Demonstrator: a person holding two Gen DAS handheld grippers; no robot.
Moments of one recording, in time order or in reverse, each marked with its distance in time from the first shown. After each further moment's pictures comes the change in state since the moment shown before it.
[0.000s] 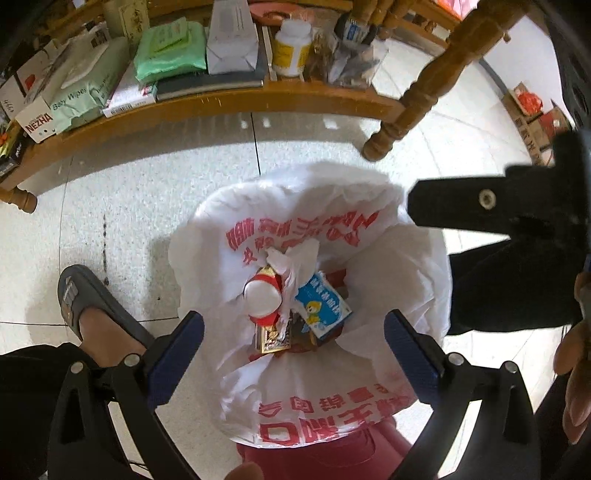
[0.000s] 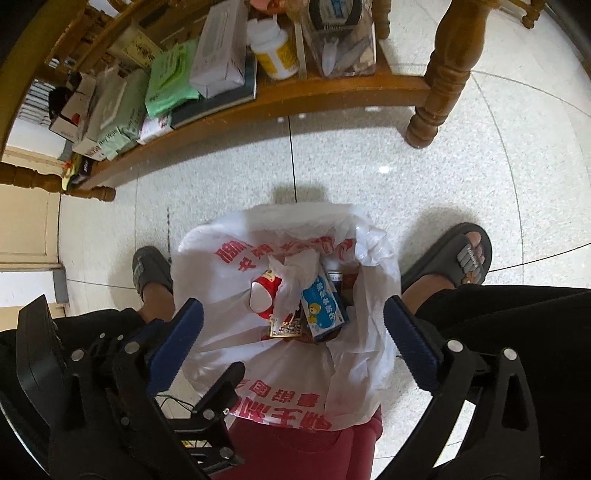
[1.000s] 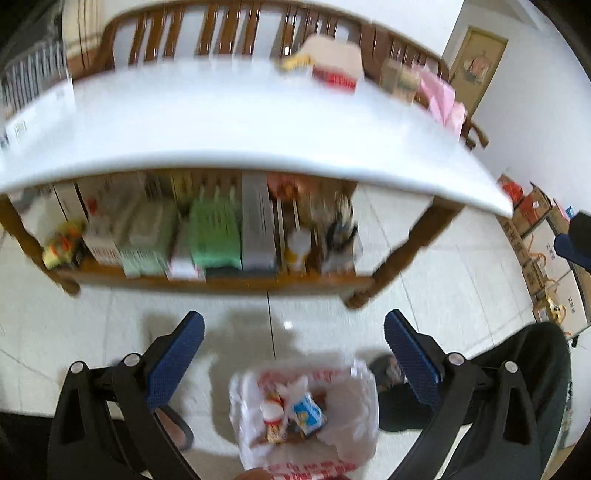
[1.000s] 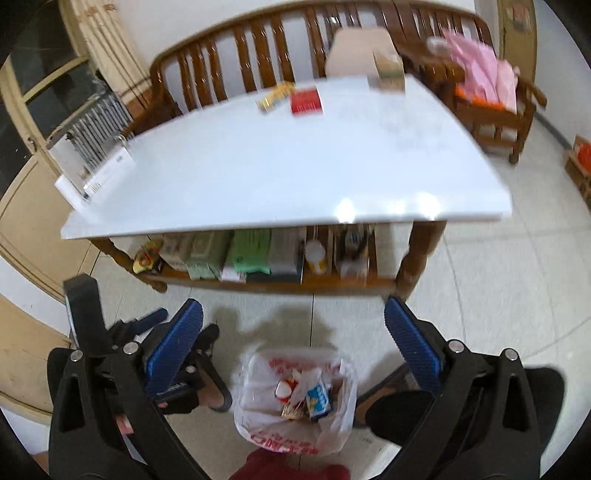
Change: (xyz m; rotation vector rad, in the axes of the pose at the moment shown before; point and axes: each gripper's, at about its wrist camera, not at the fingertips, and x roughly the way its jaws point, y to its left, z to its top) left arm -0.210 0.002 0.079 -0.037 -0.462 0.015; right arm -0.276 0.053 0.002 -0.186 -0.541 0.024
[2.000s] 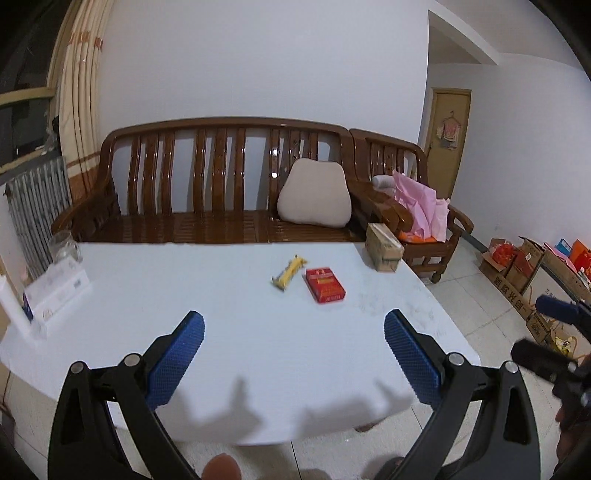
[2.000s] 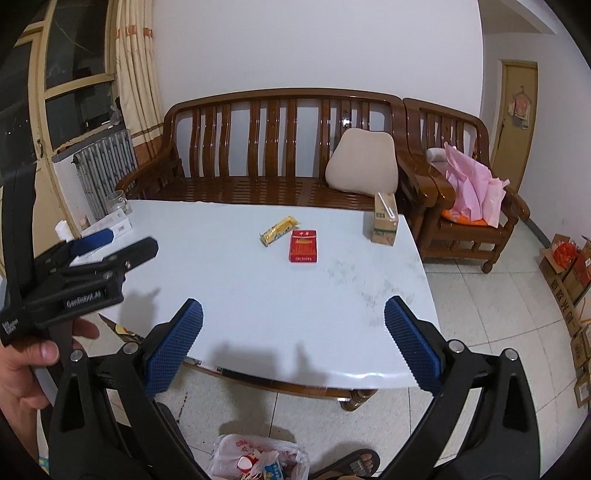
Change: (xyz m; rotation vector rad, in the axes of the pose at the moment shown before) left arm -0.125 -0.012 0.203 0.116 -0.388 0.016; right arm -0.076 0.036 0.130 -0.173 -0.277 -0.112
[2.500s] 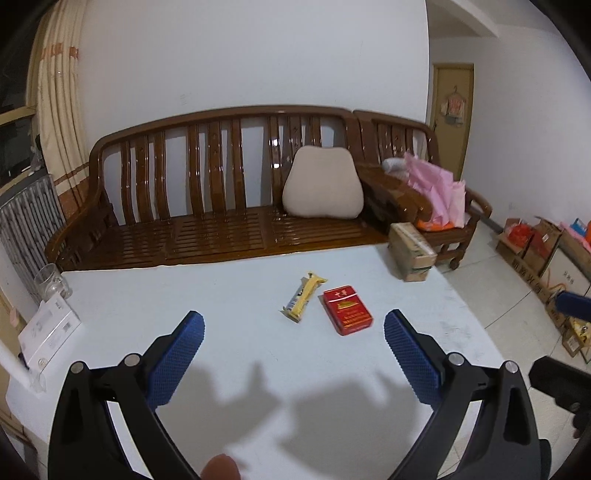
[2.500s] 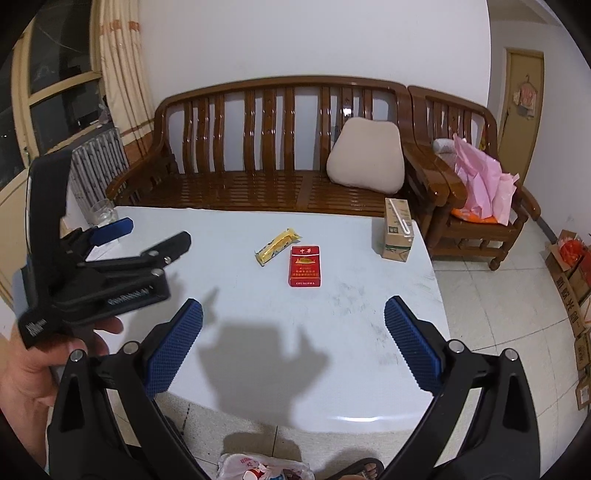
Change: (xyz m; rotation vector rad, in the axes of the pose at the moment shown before) left arm 0.111 0.005 0.053 0.081 0.090 0.036; right arm 0.078 -0.006 0.065 0.028 0.075 0.005
